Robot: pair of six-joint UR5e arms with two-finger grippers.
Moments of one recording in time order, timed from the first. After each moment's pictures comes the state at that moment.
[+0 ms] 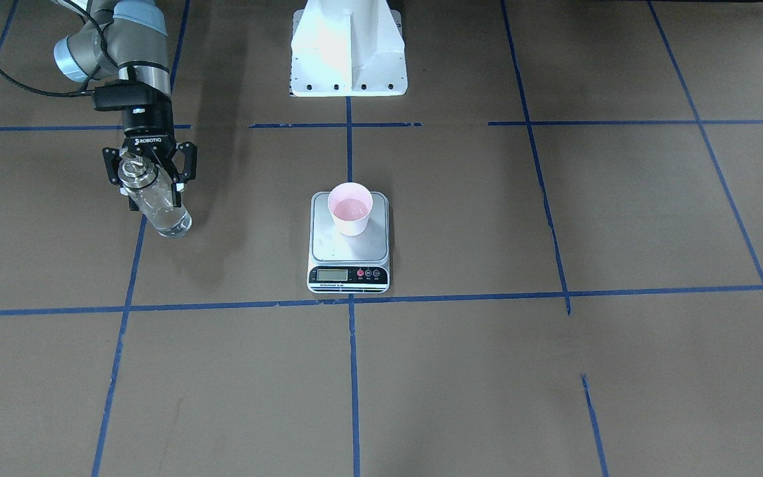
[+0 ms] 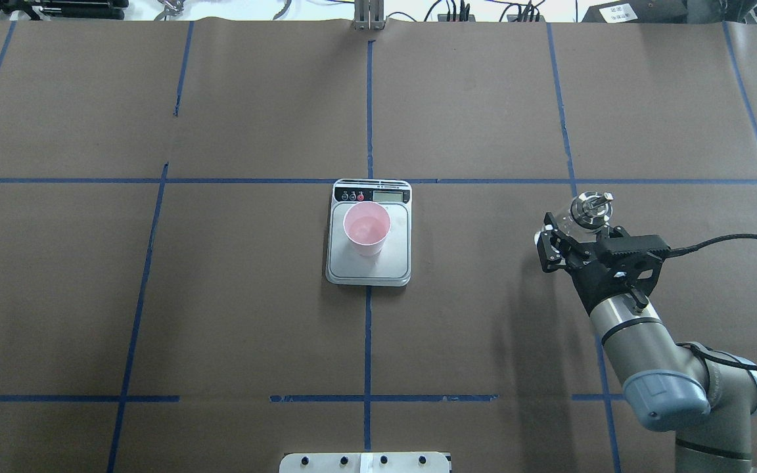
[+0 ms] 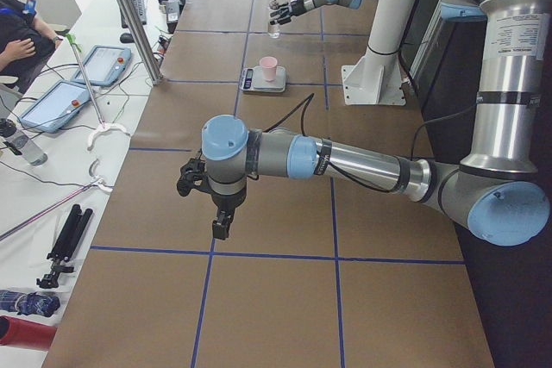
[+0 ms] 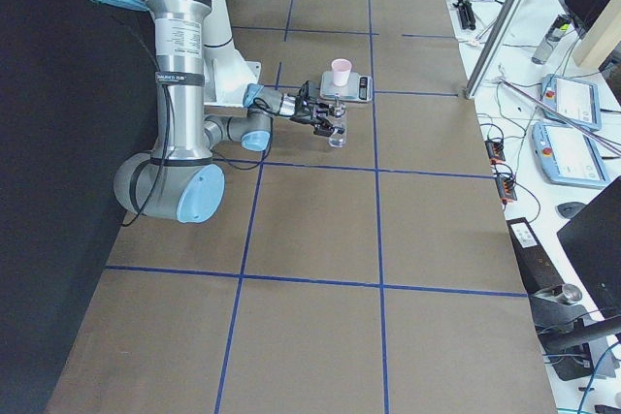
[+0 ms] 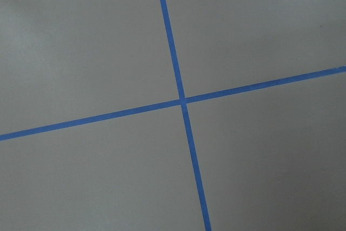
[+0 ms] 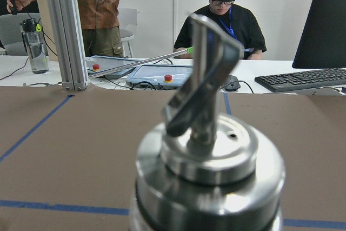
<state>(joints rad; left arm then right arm) -1.64 -1.59 -1.78 -1.43 -2.33 0.20 0.24 -1.61 1.84 -0.69 0.61 1.19</state>
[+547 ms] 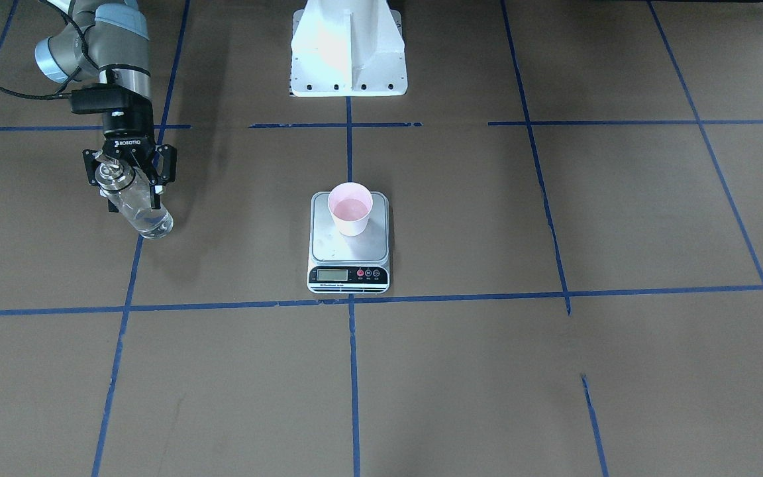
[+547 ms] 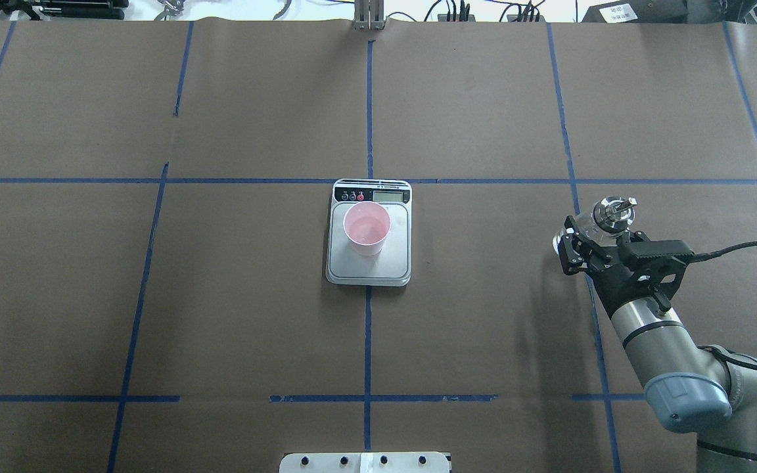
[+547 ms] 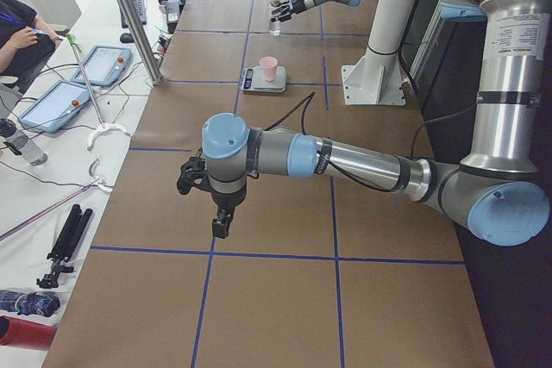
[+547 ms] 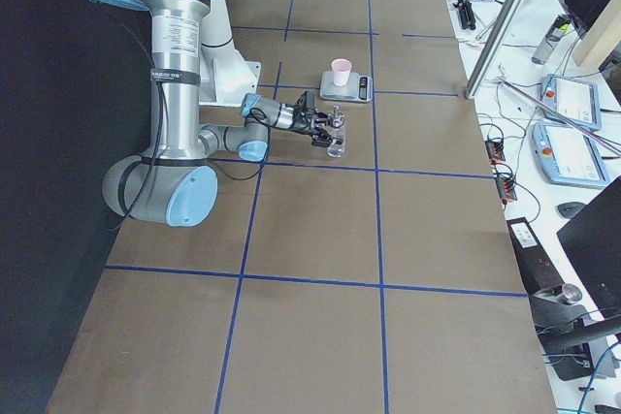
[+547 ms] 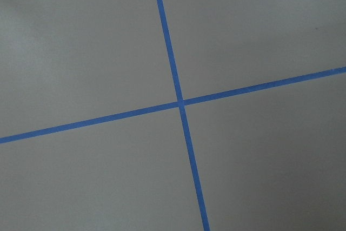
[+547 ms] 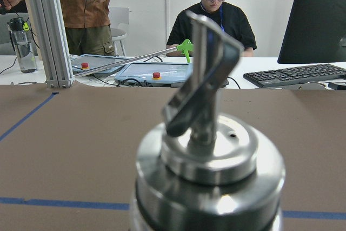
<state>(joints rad) -1.64 -1.59 -1.78 -1.43 -2.33 0.20 0.24 -1.65 1.82 -0.66 0.61 1.21</state>
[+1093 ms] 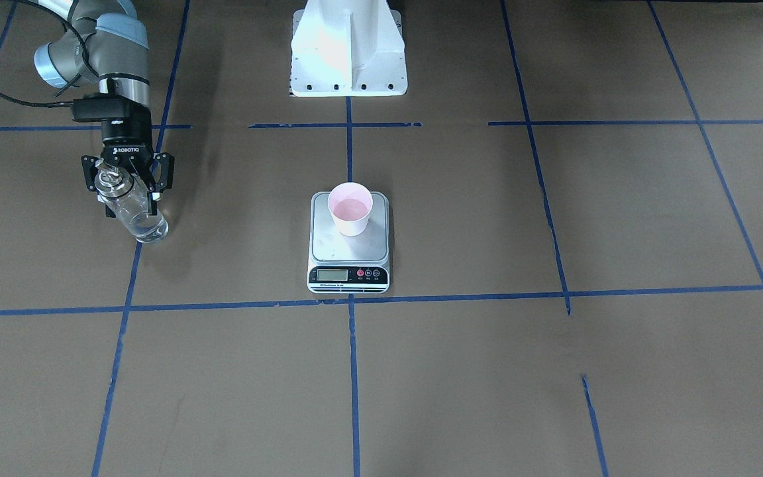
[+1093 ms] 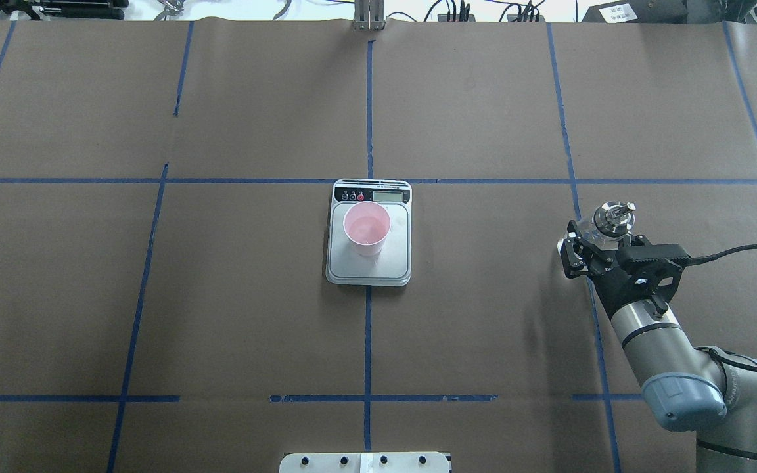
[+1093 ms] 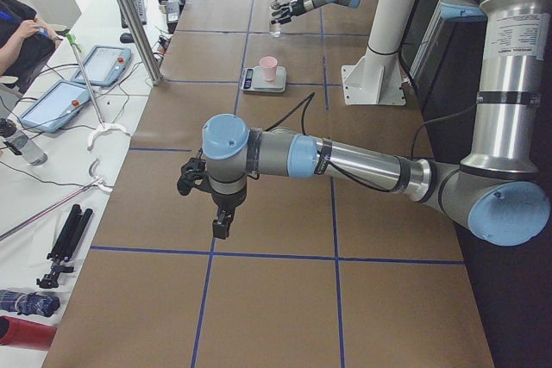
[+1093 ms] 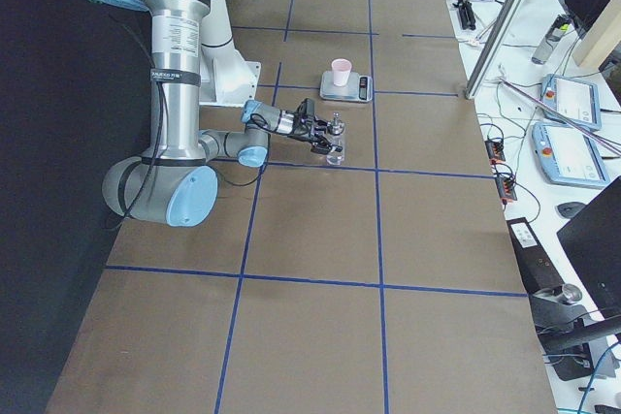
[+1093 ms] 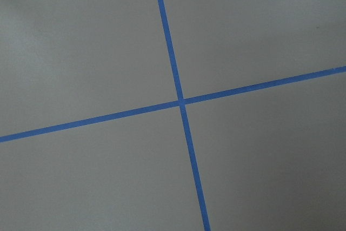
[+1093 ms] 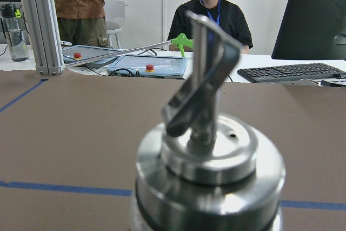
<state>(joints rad) -1.64 -1.59 -1.78 -1.43 -2.33 0.20 0.23 -1.64 1.78 -0.66 0.61 1.21</state>
